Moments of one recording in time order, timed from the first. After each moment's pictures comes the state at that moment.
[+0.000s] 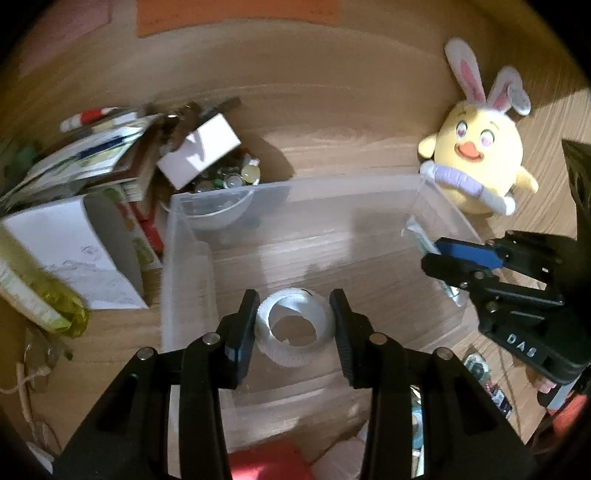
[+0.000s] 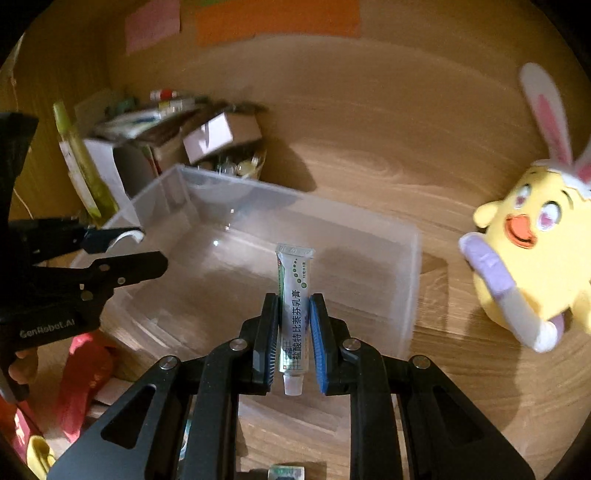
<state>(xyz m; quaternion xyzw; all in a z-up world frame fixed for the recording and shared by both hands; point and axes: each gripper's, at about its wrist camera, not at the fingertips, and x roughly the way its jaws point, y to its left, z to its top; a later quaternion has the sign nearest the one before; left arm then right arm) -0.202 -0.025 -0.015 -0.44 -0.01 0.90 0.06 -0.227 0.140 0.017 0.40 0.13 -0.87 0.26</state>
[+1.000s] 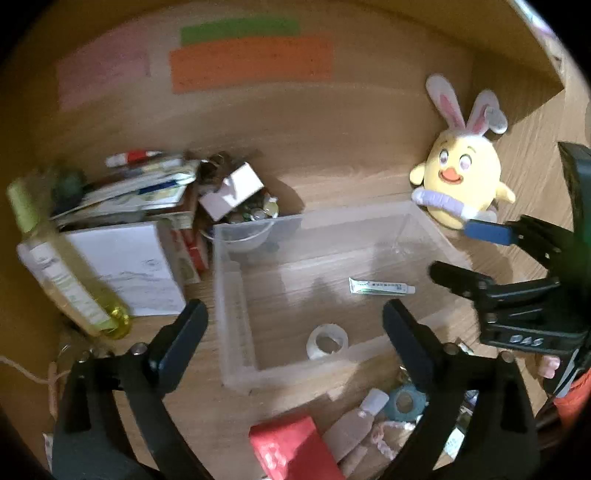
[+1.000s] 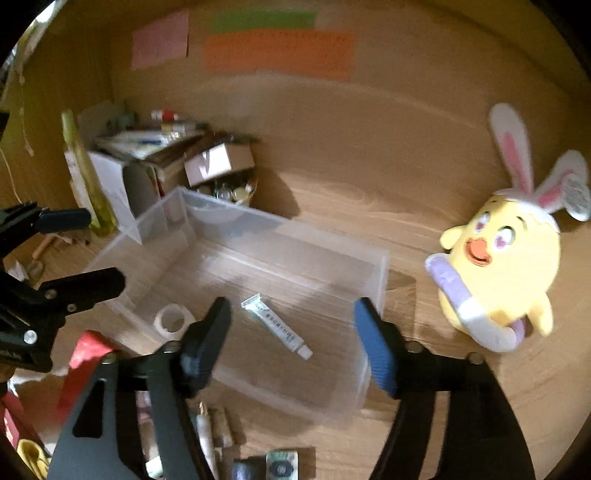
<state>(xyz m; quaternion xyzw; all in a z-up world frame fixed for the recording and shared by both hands) -0.143 -0.036 0.031 -0.36 0.01 0.93 0.04 -0.185 0.158 0.062 0.34 0.13 -0.90 0.23</state>
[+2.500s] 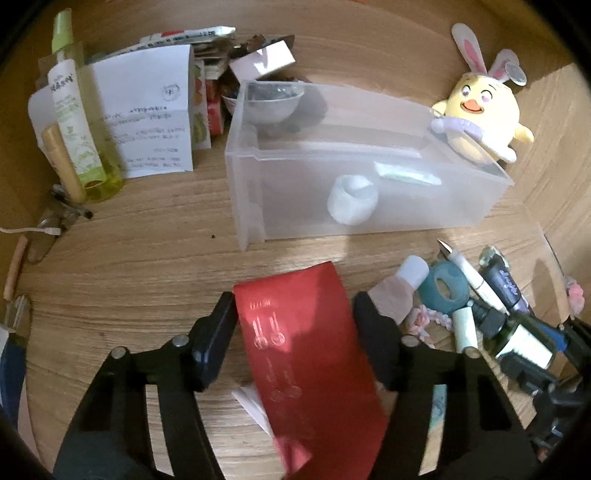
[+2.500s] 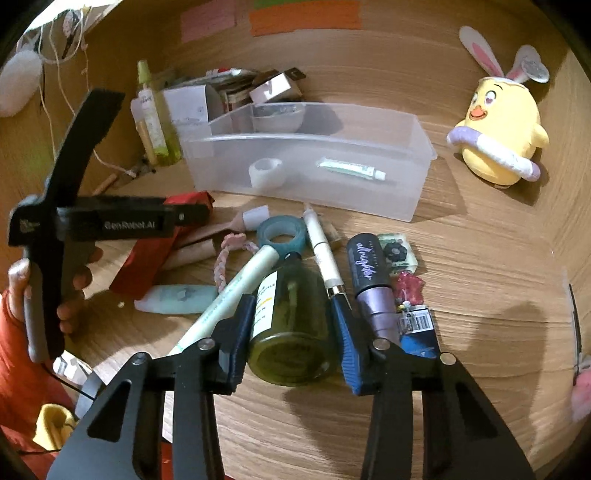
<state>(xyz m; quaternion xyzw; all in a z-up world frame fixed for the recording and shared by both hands) -0.086 -0.050 -0.067 -0.44 -0.04 0.90 0.02 -0.039 0.181 -0.024 0.37 0.06 -0.89 0.26</state>
